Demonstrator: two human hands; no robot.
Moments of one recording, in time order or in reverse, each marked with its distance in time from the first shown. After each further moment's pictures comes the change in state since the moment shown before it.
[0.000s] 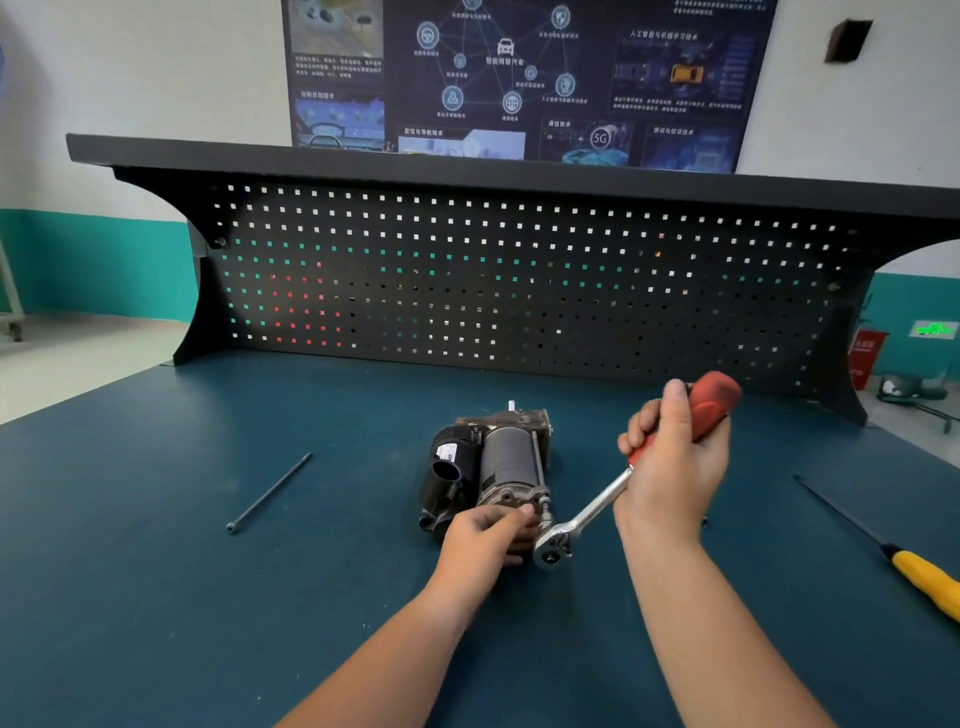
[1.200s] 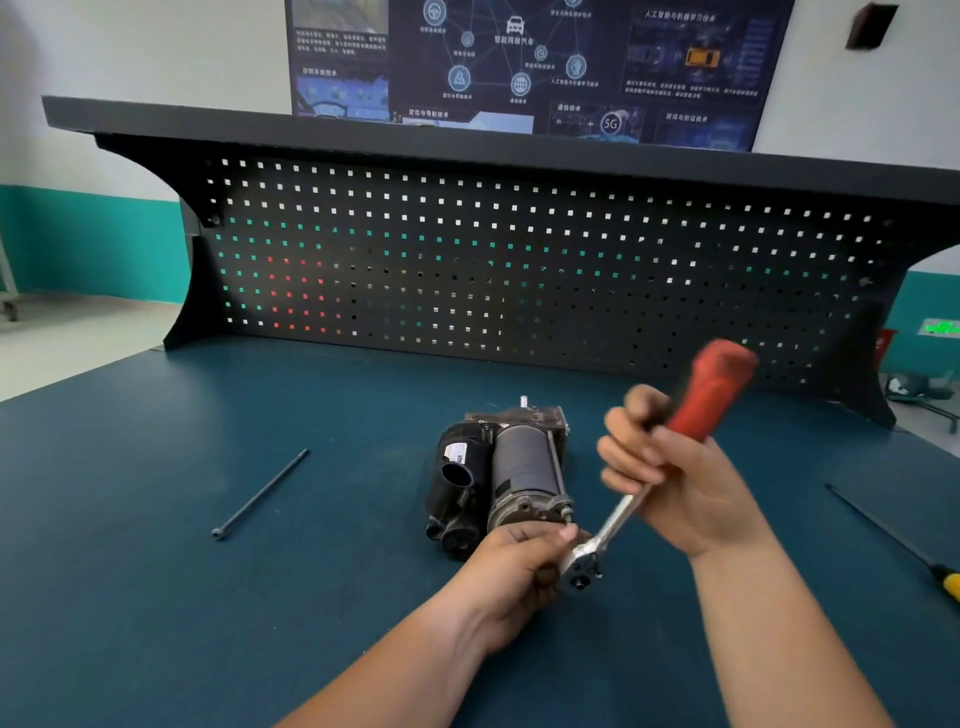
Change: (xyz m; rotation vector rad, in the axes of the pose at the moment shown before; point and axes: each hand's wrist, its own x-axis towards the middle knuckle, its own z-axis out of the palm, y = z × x) left_hand 0.009 0.000 0.010 -0.263 -0.217 -0.200; right_hand 0.031 0.015 -0.019 0.343 -1.077 0.649
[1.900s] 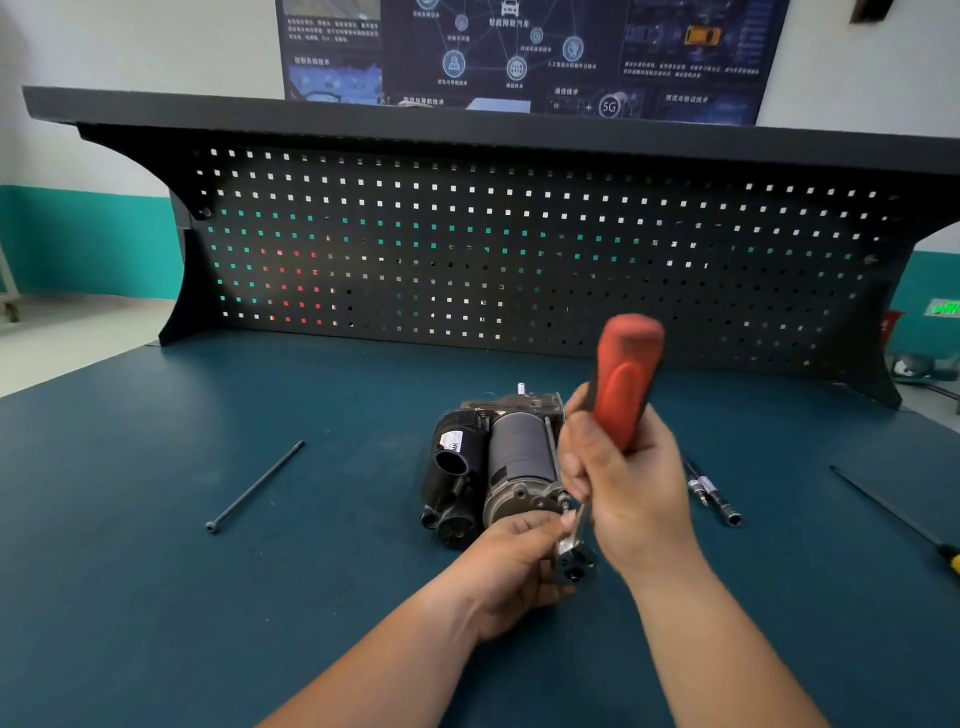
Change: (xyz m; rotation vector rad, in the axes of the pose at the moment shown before) left_hand 0.004 -0.003 -0.007 0.103 -0.140 -0.053; right_hand 0.003 0.038 0.042 -0.466 0.490 -0.267
